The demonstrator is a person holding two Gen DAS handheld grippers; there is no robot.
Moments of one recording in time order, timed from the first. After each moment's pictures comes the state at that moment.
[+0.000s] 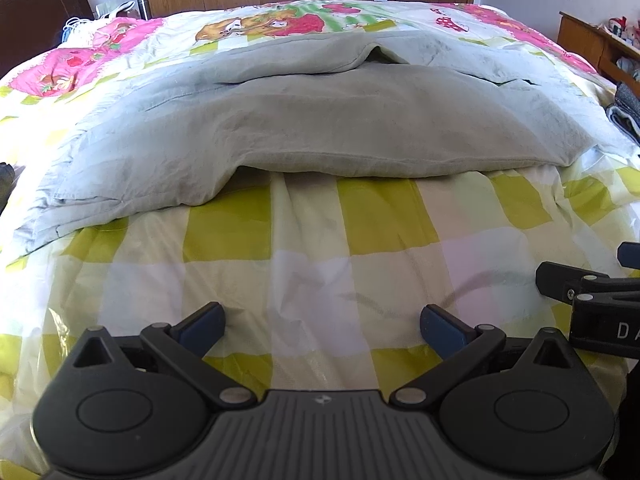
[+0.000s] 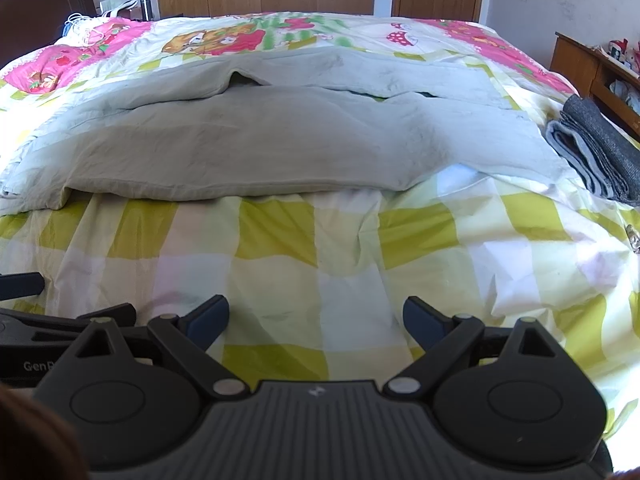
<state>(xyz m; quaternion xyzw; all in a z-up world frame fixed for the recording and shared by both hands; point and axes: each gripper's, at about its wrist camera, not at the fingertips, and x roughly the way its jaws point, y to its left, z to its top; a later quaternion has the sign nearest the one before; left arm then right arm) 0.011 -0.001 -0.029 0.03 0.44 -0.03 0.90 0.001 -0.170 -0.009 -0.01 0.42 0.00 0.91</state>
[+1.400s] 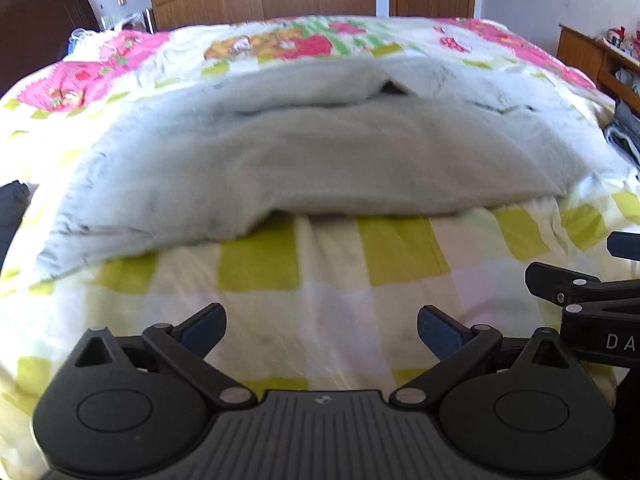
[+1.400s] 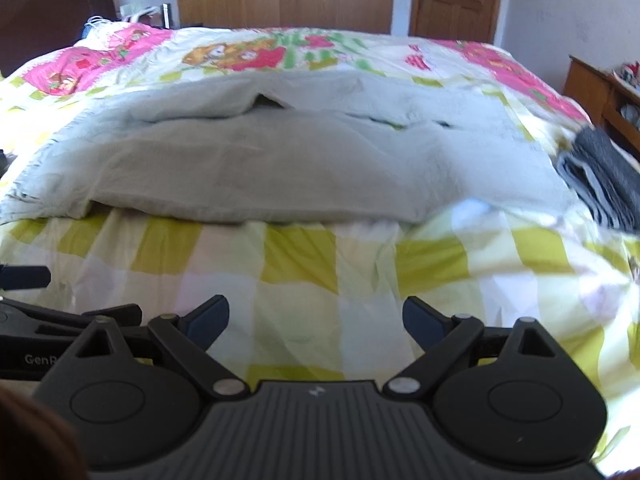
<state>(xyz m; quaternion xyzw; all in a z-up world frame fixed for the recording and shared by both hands) 0.015 0.019 0.002 0.03 0.41 -0.03 0.91 0.002 -0.158 0.010 -0.03 0.39 0.03 0.92</state>
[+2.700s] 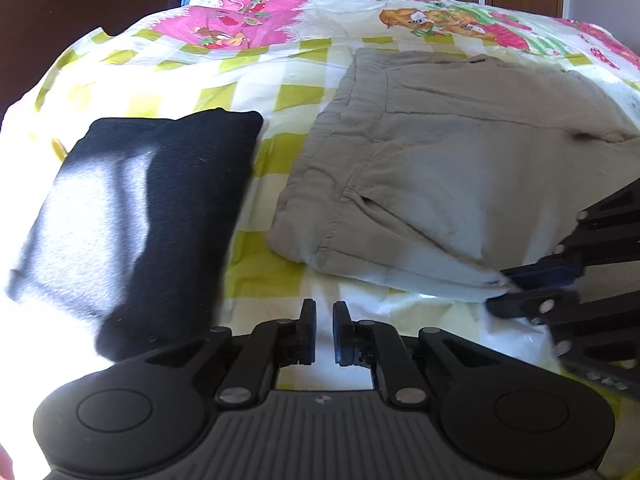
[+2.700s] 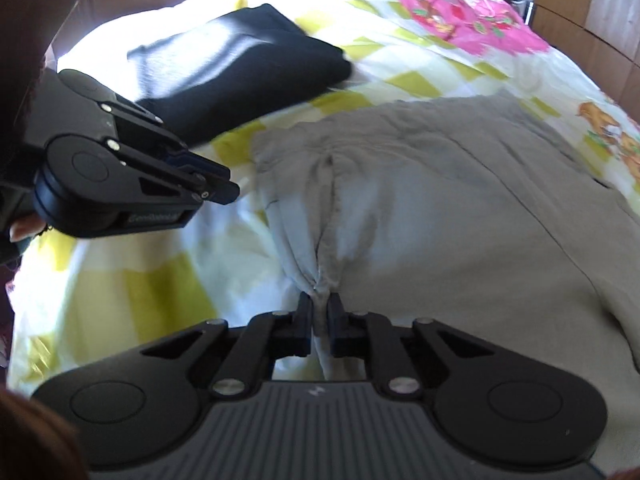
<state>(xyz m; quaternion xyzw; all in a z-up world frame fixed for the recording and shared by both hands) 0.014 0.286 -0.001 0.04 0.44 0.09 0.89 0.062 0.151 -0.014 -0.23 0.38 0.45 0.78</state>
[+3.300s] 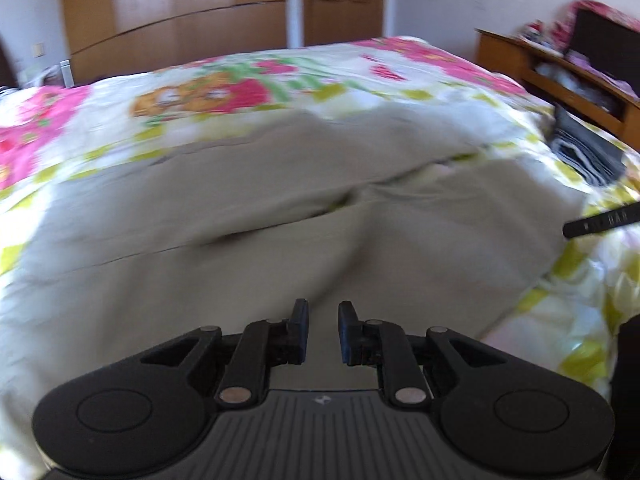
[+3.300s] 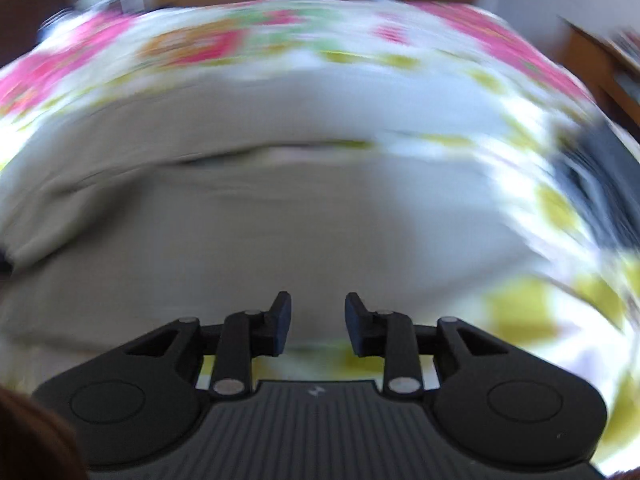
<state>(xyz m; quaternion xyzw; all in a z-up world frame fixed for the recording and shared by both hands) 0.086 0.031 0.019 0.07 0.38 -0.18 0.90 0.085 -0.239 0.021 0.03 0.45 -0.03 0.89</state>
